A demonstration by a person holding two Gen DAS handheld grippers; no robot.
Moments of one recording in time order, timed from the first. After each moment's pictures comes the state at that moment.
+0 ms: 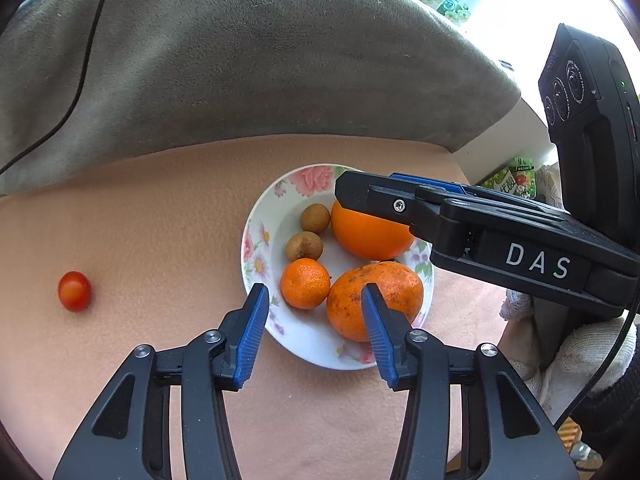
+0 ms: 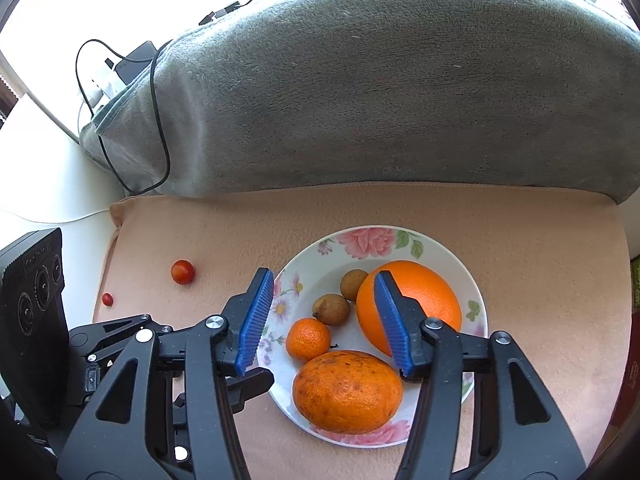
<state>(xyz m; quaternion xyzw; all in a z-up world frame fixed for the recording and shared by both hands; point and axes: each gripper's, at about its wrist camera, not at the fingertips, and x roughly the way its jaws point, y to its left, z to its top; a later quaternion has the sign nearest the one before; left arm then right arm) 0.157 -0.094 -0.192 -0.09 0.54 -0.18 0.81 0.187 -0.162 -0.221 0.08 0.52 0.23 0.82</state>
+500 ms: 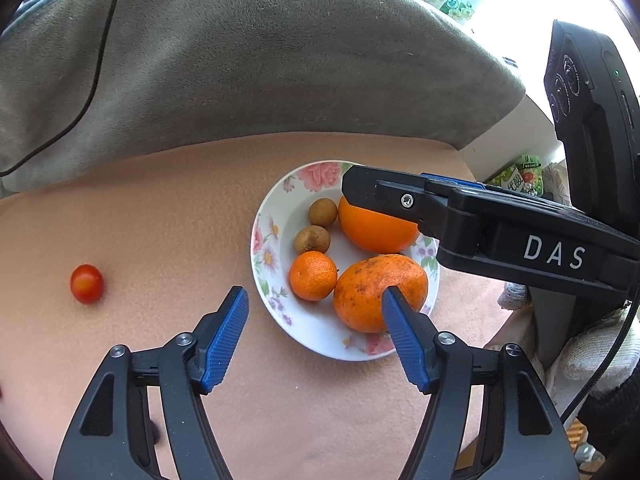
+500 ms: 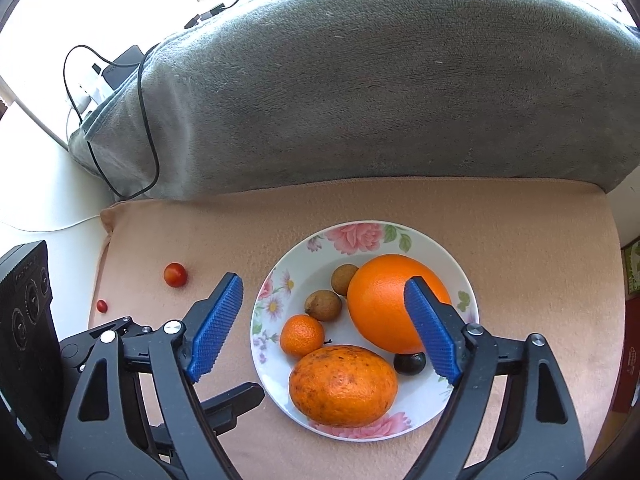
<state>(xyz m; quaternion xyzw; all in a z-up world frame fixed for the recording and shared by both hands) 0.149 -0.089 -0.186 -0.08 0.55 -0.16 0.82 0.185 -0.166 -0.218 0.08 0.53 0.20 0.82</state>
